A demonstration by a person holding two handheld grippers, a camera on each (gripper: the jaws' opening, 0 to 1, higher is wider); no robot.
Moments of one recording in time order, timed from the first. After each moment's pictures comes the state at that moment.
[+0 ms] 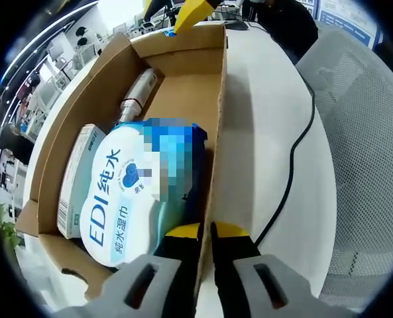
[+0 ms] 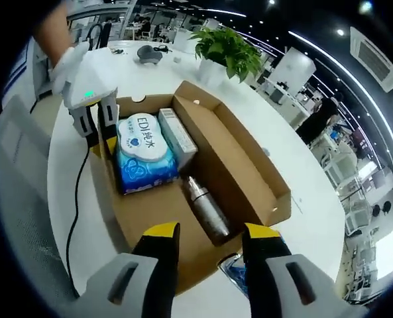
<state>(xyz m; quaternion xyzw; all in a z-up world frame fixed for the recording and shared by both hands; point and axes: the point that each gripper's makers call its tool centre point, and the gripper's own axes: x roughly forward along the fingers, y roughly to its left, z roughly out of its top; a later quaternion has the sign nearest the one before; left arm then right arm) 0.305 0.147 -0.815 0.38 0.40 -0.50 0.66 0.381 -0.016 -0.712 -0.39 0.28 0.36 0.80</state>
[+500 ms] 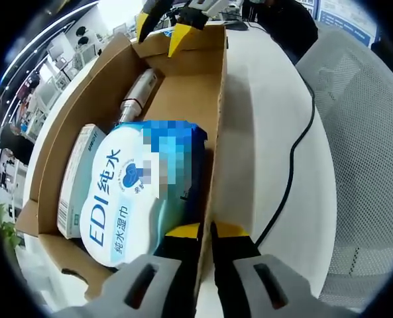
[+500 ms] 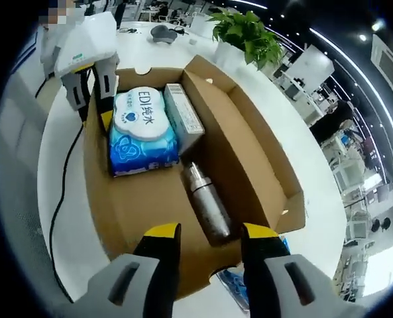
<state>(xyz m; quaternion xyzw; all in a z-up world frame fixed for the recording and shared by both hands) 0.304 0.146 -0.816 0.38 0.40 -0.50 0.66 0.402 -0.019 -0.741 -0.44 0.31 0.37 0.76</state>
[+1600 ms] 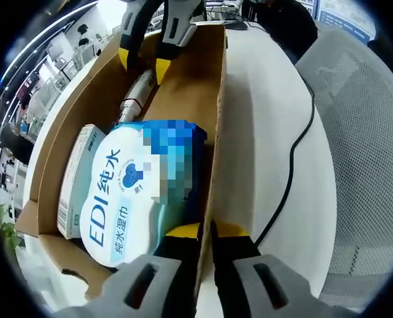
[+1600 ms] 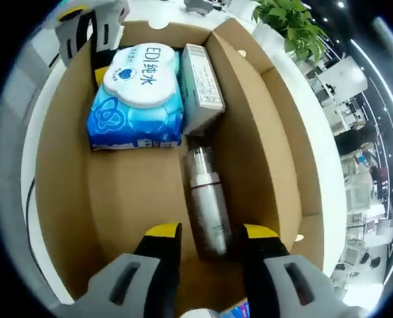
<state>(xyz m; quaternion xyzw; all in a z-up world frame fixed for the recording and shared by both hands) 0.304 0.145 -0.817 0.38 0.40 -0.50 0.66 0.429 -0.012 -0.788 -0.52 0.34 0.41 0.67</state>
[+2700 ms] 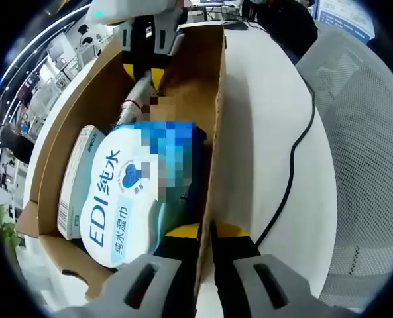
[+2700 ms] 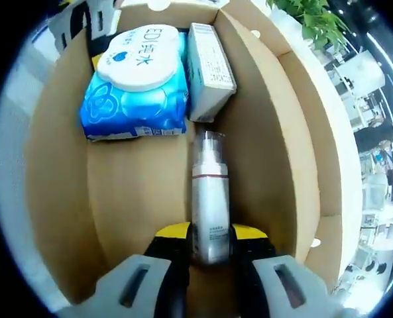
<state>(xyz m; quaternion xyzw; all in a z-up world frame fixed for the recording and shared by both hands) 0.306 0.143 -0.815 0.38 0.40 -0.50 0.66 0.428 -0.016 -0.799 -0.50 0.40 0.44 0.63</state>
